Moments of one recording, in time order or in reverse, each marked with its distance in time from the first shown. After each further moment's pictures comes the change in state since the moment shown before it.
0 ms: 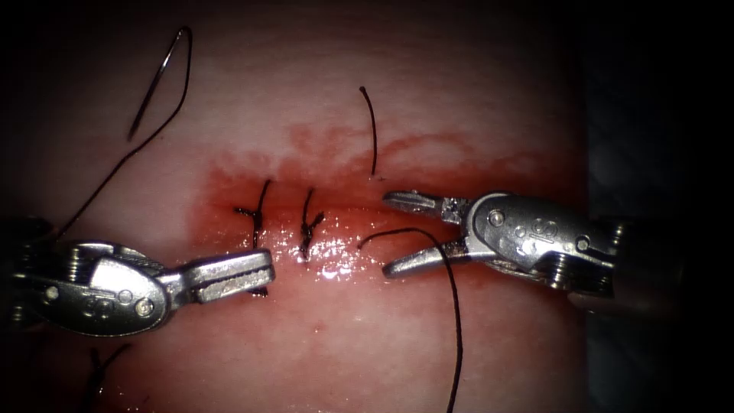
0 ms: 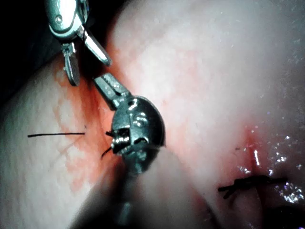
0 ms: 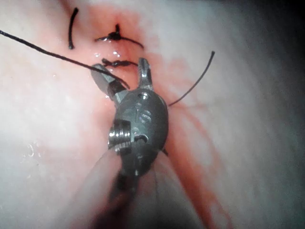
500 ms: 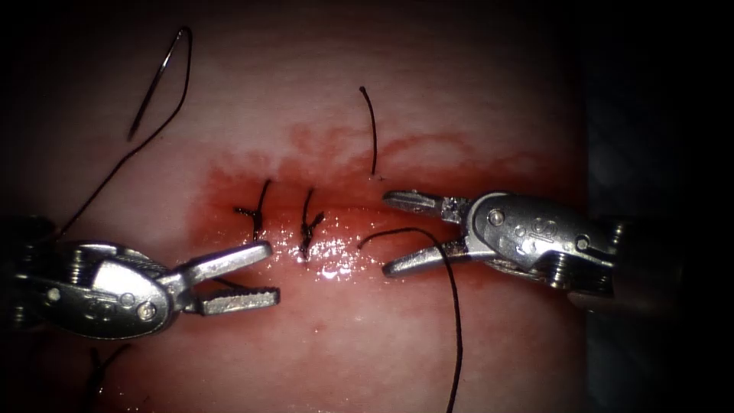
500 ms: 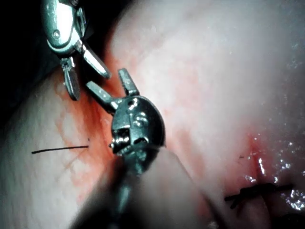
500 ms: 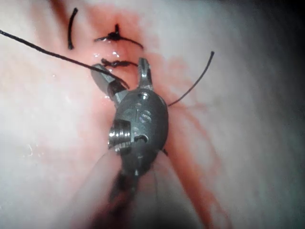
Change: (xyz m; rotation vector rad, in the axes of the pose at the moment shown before) right arm 0.000 0.000 0.000 -0.002 0.000 0.000; left arm 0.001 0.001 0.001 -0.073 -0.008 0.071
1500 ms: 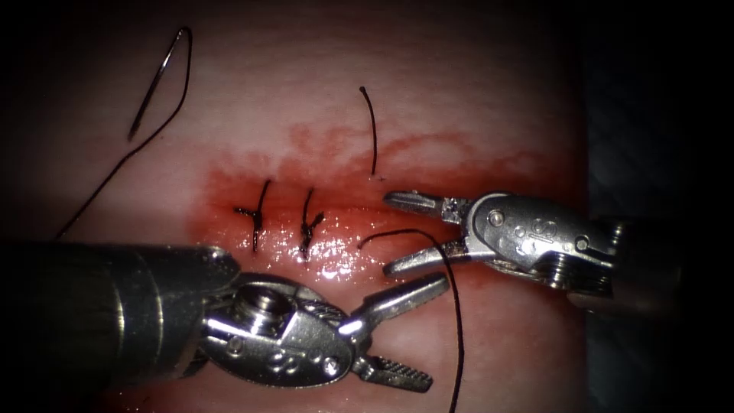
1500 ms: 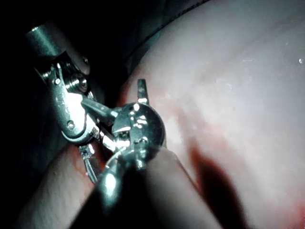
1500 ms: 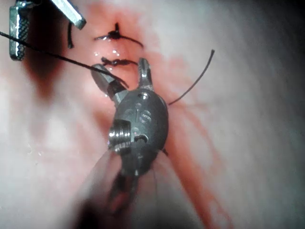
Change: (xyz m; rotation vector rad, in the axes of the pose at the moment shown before) right arm 0.000 0.000 0.000 0.000 0.000 -0.002; left arm 0.004 0.004 0.010 -0.127 -0.015 0.176
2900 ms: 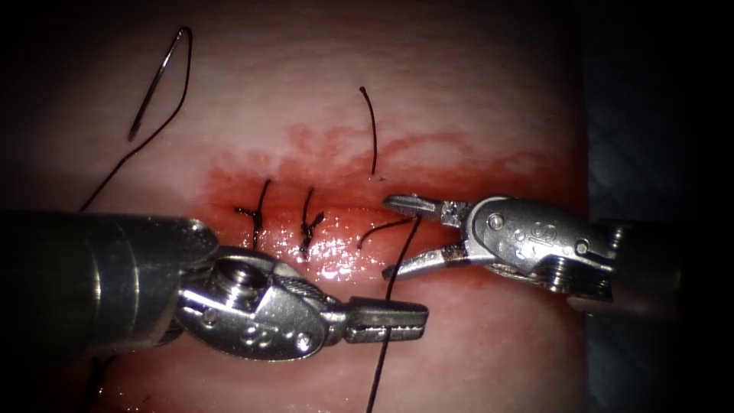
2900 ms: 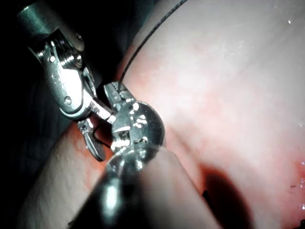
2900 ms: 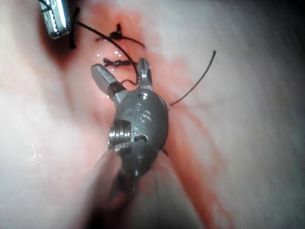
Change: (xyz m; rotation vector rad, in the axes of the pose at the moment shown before) right arm 0.001 0.000 0.000 -0.011 0.000 0.000; left arm -0.002 -0.002 -0.003 -0.060 0.060 0.035
